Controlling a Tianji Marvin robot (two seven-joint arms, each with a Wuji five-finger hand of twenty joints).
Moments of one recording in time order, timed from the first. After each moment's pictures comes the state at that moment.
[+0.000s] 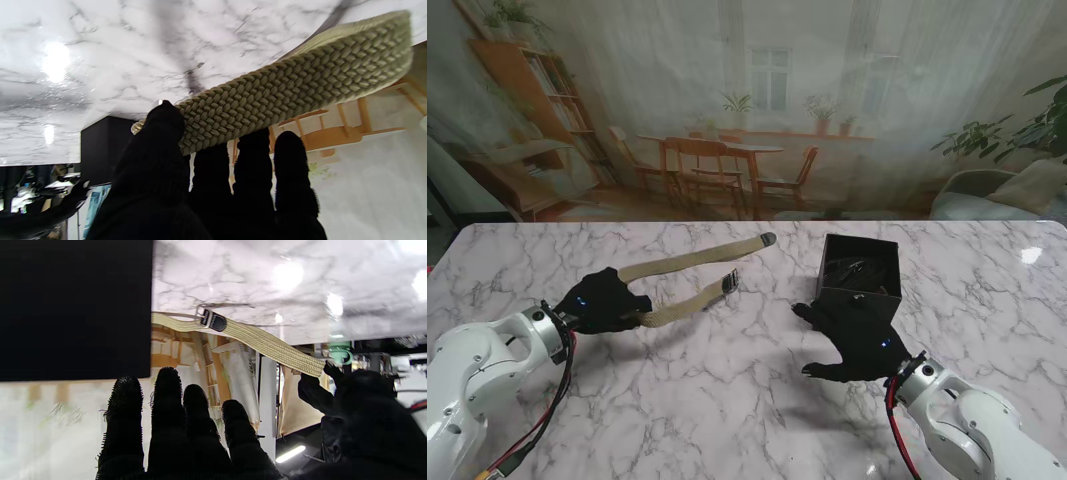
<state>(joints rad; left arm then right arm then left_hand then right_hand) 1.61 -1.00 -1.48 -1.67 1.23 -0.61 -0.06 -1.80 -1.03 1.37 -1.76 -1.19 -0.42 -0.22 1.16 -0.33 0.08 0.00 0.63 -0.01 0.80 0.75 1.07 0.05 0.22 0.78 0.82 0.16 0.51 0.74 0.31 0.19 1.05 0.74 0.31 -0.28 0.51 -0.11 0.30 0.18 0.22 0.31 0.53 0.25 0.27 0.22 0.64 0.17 0.20 0.30 0.25 0.30 0.97 0.41</state>
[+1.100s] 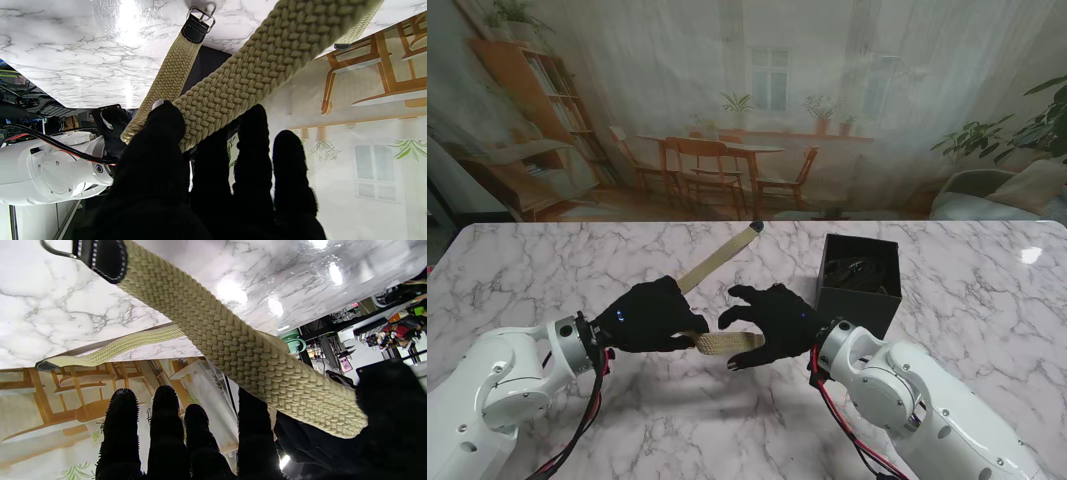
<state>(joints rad) 1.64 -1.02 -1.40 -1.81 1.14 -0.79 0.03 -1.46 -1.05 1.00 -1.70 -0.80 -0.27 0.11 1.16 -0.33 0.09 0.00 0.63 -0.01 0.80 0.77 1.07 0.05 0.24 0.78 0.83 0.16 0.52 0.76 0.32 0.17 1.05 0.73 0.24 -0.42 0.58 -0.10 0.49 -0.08 0.48 0.63 0.29 0.25 0.29 0.19 0.46 0.19 0.17 0.27 0.10 0.33 0.87 0.39</state>
